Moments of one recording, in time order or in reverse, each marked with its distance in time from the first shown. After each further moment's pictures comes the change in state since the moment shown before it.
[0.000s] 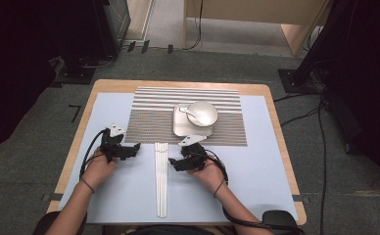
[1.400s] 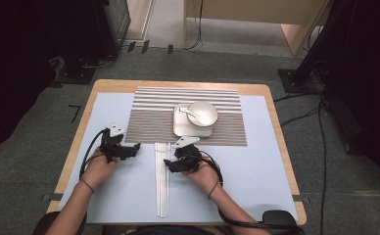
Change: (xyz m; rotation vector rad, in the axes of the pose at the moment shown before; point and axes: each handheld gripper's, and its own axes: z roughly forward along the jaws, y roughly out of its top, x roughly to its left) left arm 0.000 0.000 0.000 0.001 -0.003 -0.003; right arm 0.015 0.006 0.007 0.010 -0.009 -0.025
